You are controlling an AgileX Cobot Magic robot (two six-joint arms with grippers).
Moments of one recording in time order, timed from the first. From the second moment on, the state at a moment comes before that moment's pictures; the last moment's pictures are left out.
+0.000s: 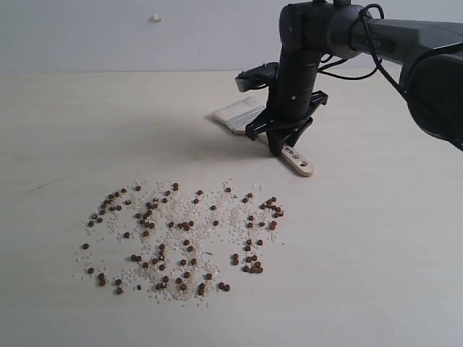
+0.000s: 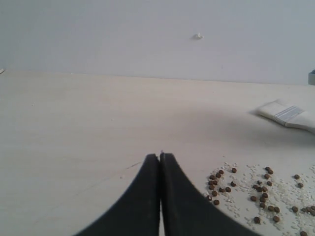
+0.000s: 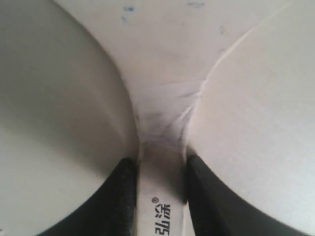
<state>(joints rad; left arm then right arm) -0.28 0.01 0.00 0.07 0.27 -0.19 0.37 2.52 -2.11 0.04 1.23 -0.24</state>
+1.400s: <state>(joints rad) -0.28 0.01 0.00 0.07 0.27 -0.19 0.37 2.41 -2.10 0.03 1.23 -0.22</state>
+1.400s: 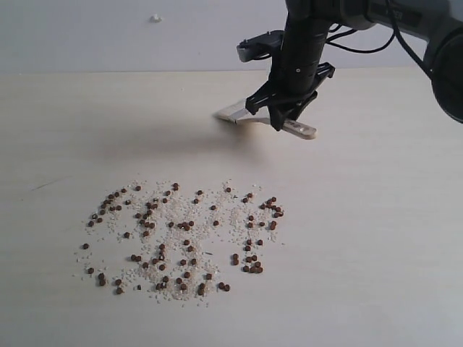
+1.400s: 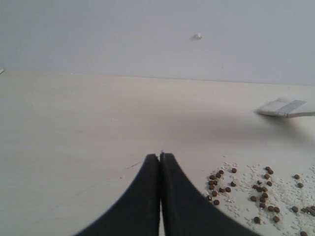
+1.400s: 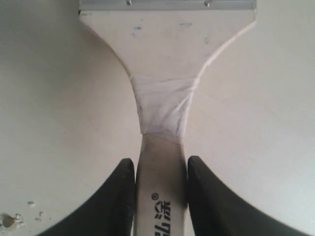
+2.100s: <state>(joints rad) -0.28 0.14 0.00 0.32 -0.71 -0.37 0.37 2.39 -2.10 0.05 1.23 -0.23</state>
